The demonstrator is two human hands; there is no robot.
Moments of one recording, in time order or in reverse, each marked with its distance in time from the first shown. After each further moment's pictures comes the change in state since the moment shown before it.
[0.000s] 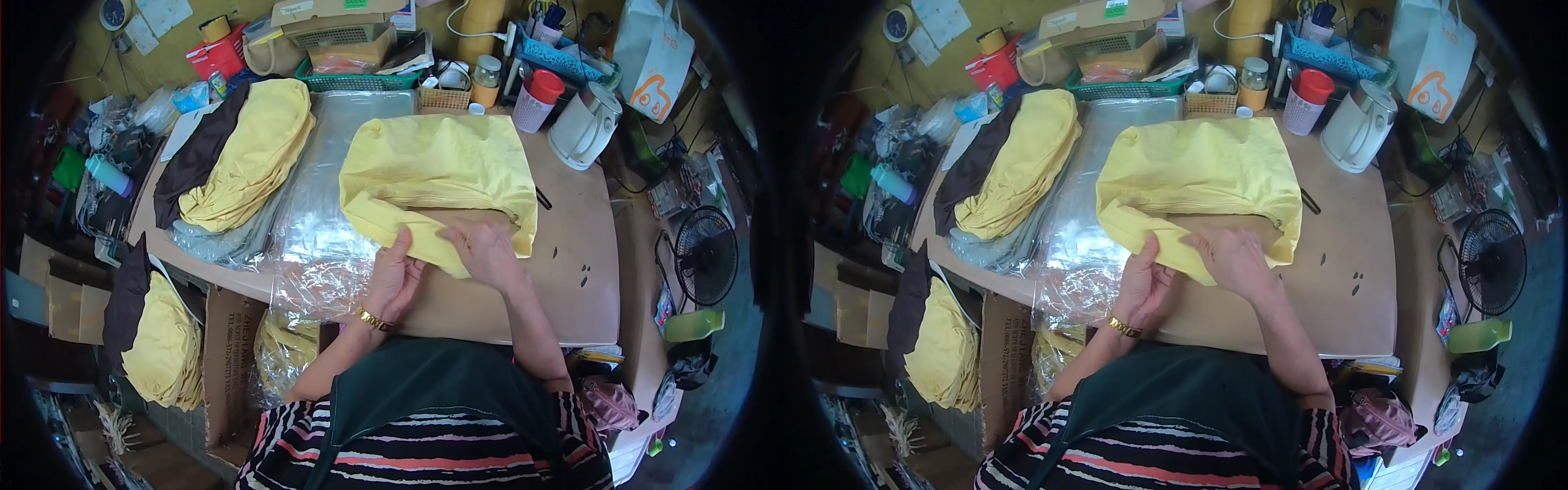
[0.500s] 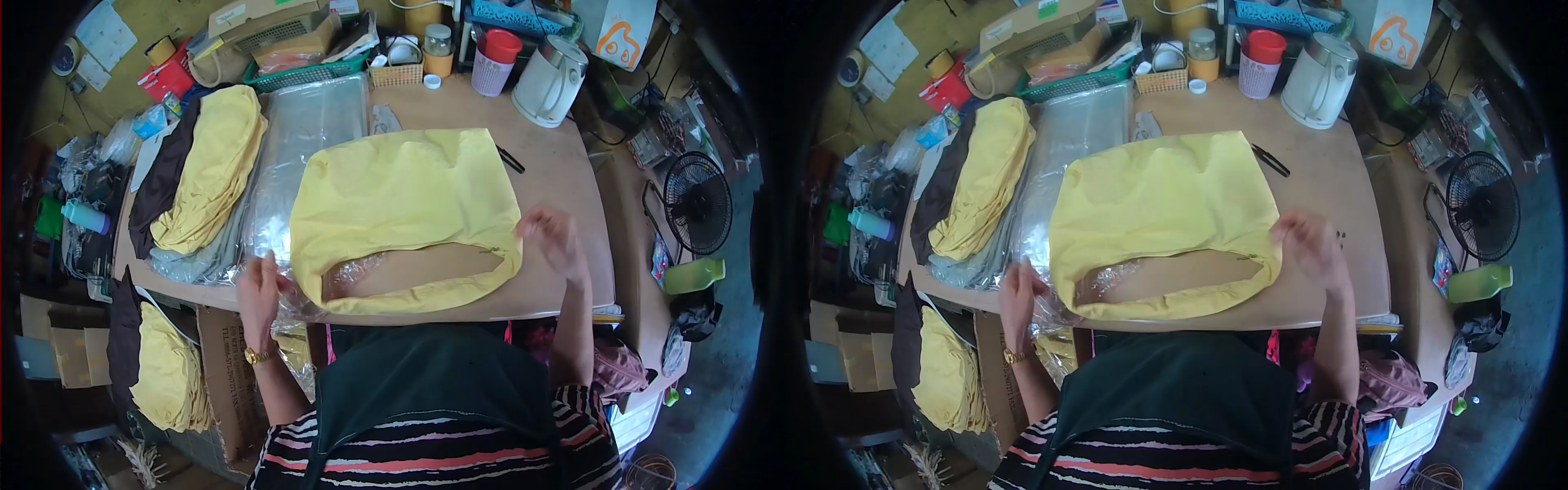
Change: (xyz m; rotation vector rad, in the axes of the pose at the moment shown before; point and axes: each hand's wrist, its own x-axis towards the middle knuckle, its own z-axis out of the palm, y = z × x) left_hand -0.055 0.126 -0.085 1.120 0.284 0.092; right_hand -0.096 0.103 -0.078 0.746 0.094 0.315
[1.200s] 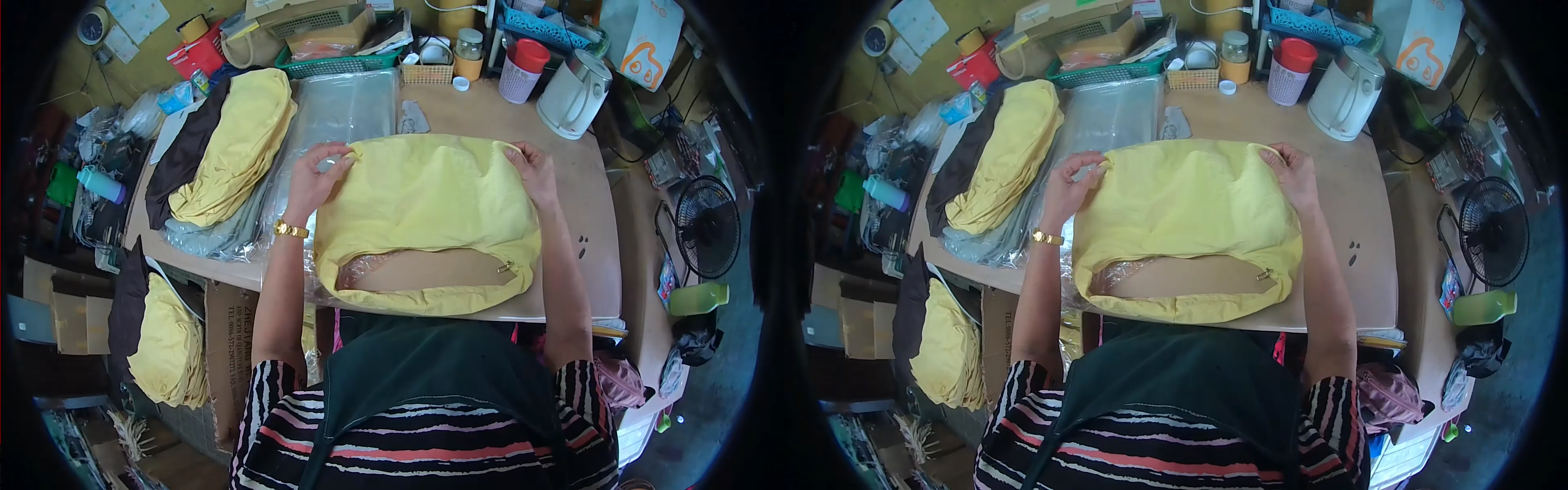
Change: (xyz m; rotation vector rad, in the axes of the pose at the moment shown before) left_hand 0.134 0.045 0.054 0.180 -0.065 0.705; right_hand 0.136 0.045 0.020 -0.235 0.198 -0.033
